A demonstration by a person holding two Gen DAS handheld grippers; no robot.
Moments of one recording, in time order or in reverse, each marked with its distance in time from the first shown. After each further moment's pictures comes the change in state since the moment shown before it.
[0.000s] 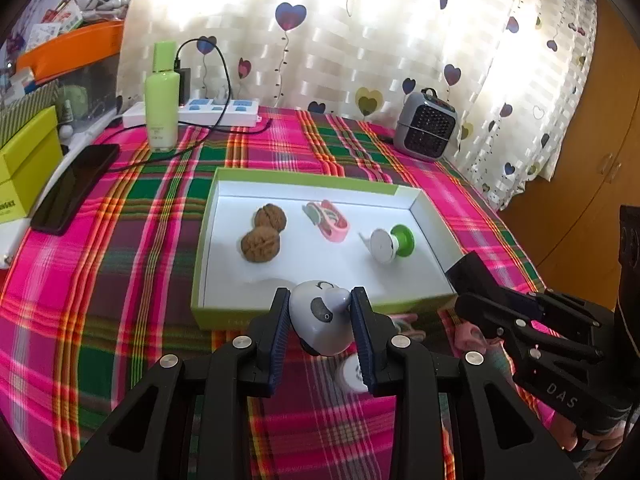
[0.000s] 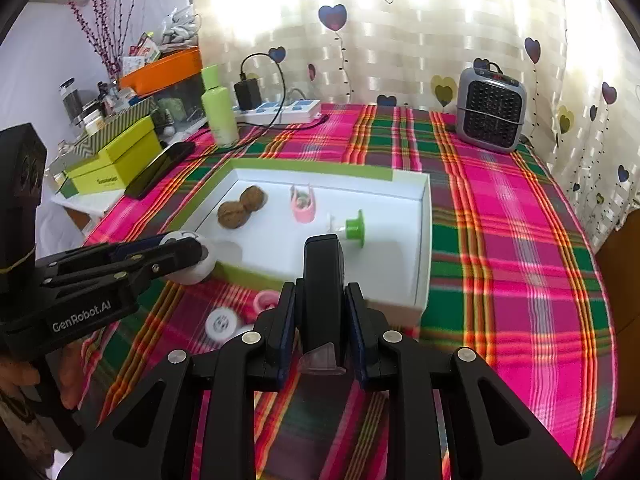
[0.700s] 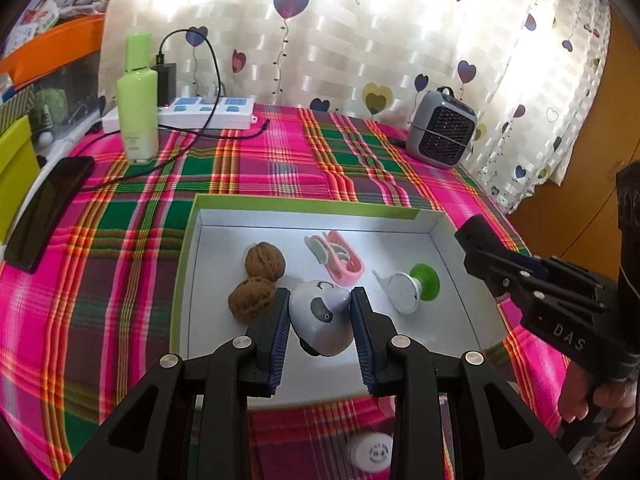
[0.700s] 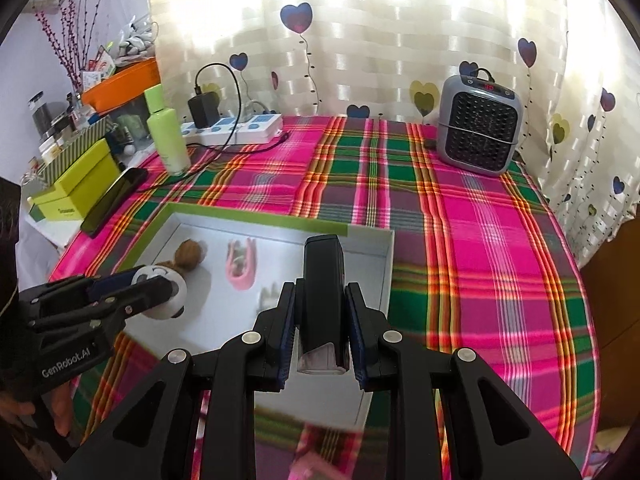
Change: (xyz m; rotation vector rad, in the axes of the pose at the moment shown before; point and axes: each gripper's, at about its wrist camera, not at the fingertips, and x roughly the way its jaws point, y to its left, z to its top) left arm 0.051 0.005 0.038 -0.005 0.037 0.003; right arm 0.042 -0.041 0.053 0.019 0.012 -0.059
